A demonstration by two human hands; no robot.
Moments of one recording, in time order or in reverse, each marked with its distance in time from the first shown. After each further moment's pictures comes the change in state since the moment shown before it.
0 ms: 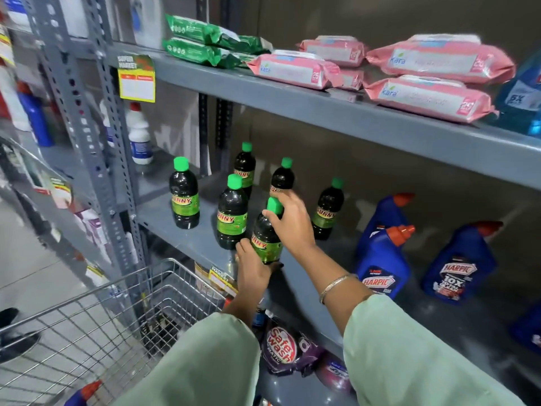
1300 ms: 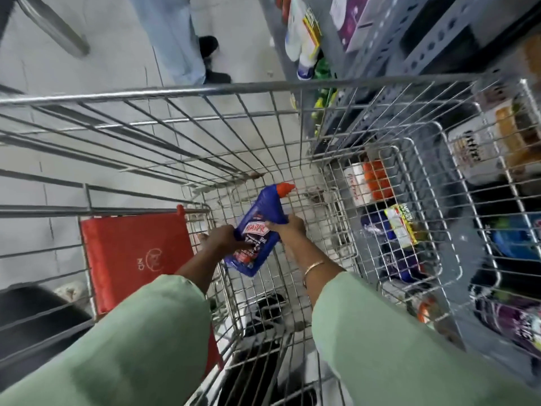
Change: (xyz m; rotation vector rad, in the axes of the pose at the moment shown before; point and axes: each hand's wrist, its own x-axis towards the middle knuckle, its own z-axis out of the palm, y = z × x) left_hand -0.119 -0.528 -0.227 0.418 -0.468 -1.070; right_hand -0.303 -0.030 0.549 0.294 -1.093 1.018
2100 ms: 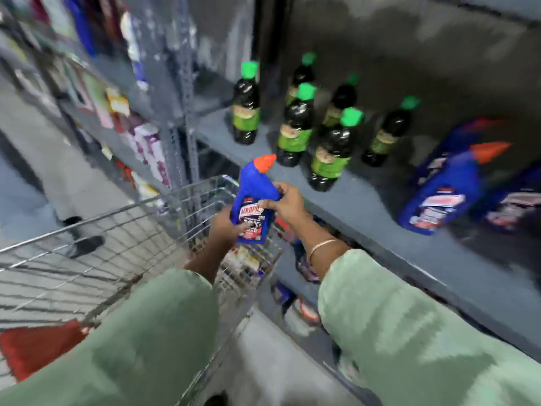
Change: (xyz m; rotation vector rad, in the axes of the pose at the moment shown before) left_hand -0.296 0.254 -0.007 -0.351 0.279 0.948; right_hand -0.308 -0.050 -0.308 0.270 0.505 -0.813
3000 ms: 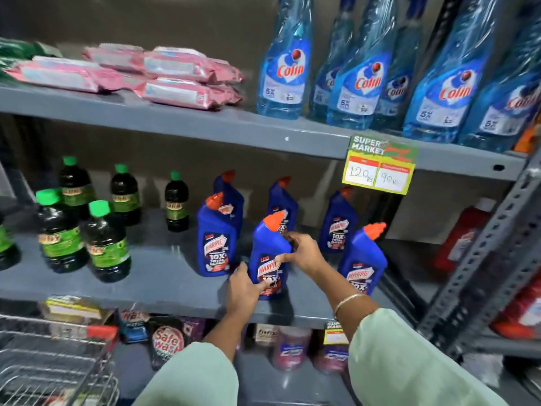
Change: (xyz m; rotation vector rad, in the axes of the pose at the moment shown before) left_hand -0.140 0.239 0.300 -0.038 -0.367 0.353; right_hand -0.173 0.007 -0.404 -0.372 0.512 0.015
